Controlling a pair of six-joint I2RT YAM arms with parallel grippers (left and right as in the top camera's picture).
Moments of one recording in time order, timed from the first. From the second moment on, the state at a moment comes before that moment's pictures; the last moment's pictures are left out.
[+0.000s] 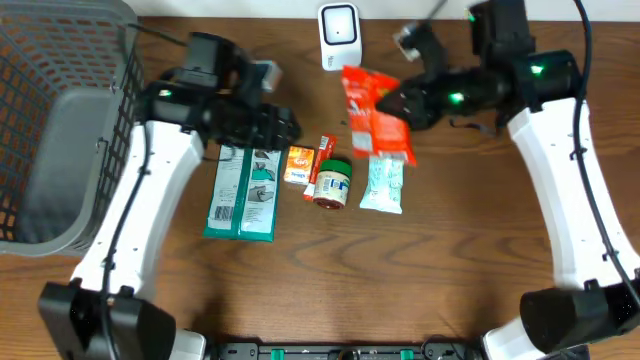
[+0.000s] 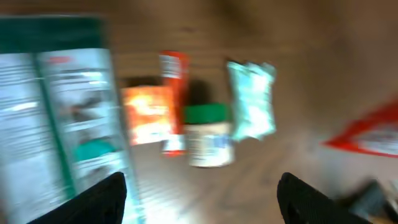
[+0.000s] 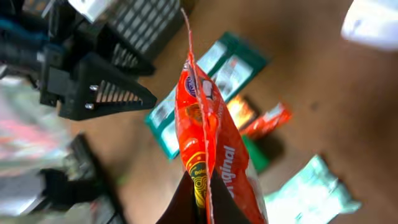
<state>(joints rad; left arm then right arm) -0.19 1.62 1.54 -1.04 0.45 -0.10 0.24 1.72 1.87 -1.14 -0.72 -0.15</state>
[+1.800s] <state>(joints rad) -0.11 1.46 1.54 -1.06 0.09 -0.20 0.36 2.60 2.22 0.11 -0.42 -0.94</state>
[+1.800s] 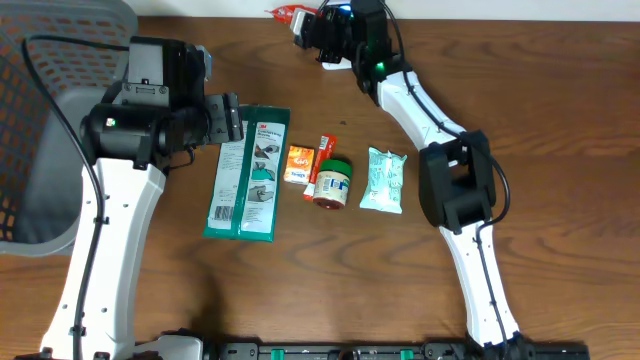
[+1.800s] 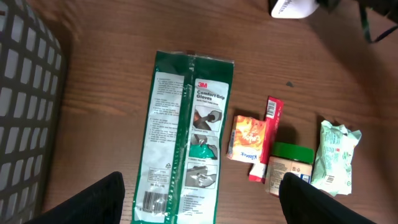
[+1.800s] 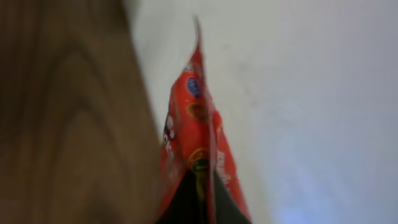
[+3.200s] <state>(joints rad) -0.11 1.46 1.54 -1.06 0.09 -0.20 0.29 2.59 2.24 -0.03 -0.51 -0.91</state>
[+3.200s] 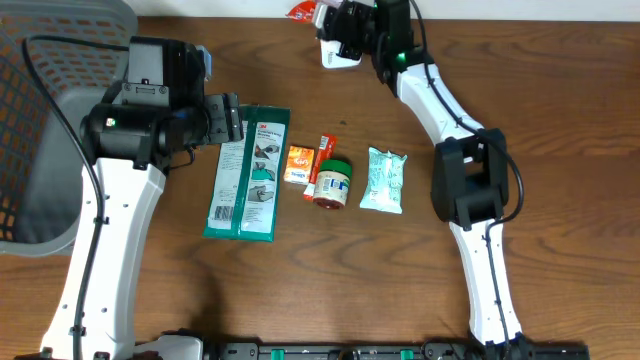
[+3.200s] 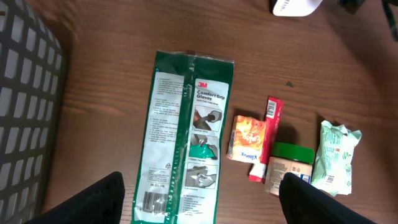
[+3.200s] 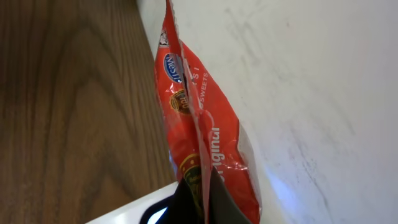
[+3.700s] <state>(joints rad) -0.11 1.46 1.54 -1.06 0.09 -0.20 0.22 2.01 2.26 -0.64 -0.55 -0.38</state>
